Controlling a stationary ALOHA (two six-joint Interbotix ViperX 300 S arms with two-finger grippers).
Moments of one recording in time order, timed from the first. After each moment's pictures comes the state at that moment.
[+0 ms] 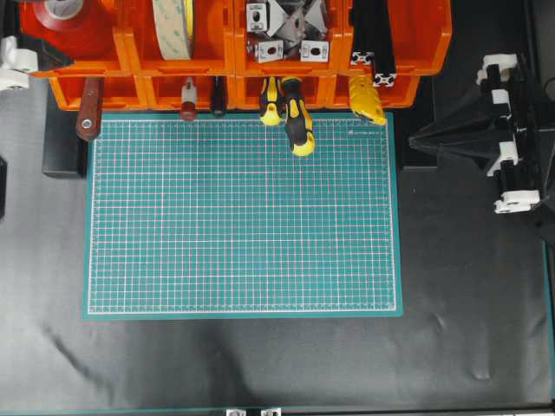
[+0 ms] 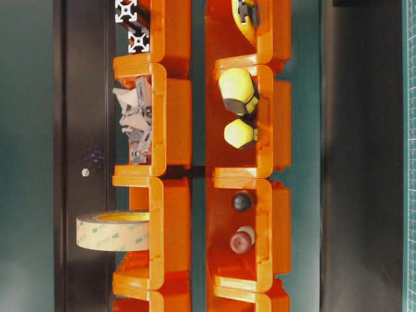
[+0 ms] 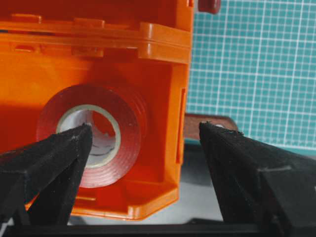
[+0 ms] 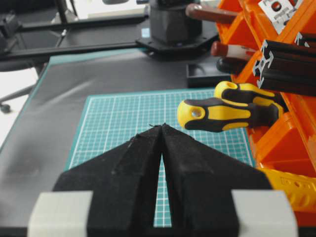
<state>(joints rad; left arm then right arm) 0.25 -0.44 0.19 0.08 1.35 0.18 0.03 -0.92 1.19 0.01 -0.12 0.07</state>
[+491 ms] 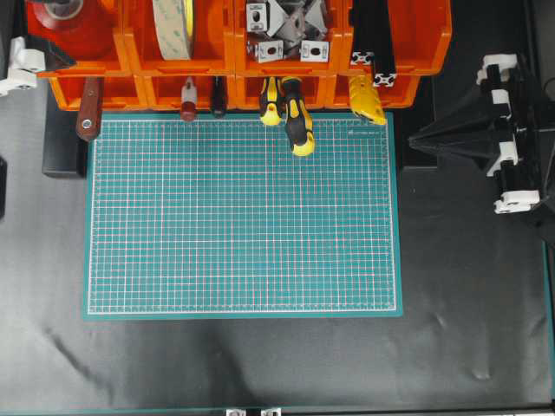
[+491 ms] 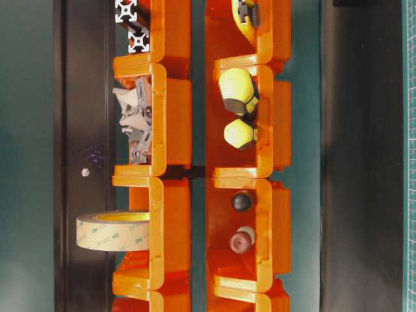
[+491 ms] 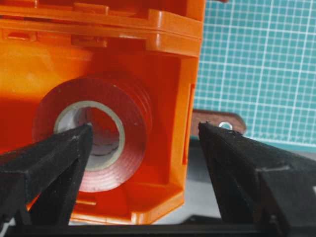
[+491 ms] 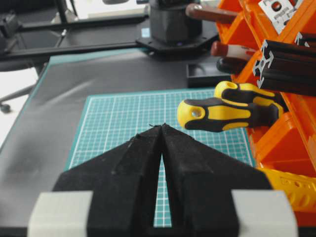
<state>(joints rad) 0.27 -0.44 0.22 0.08 1.33 0.17 0.03 -0.92 1.19 0.01 -0.12 0.07</state>
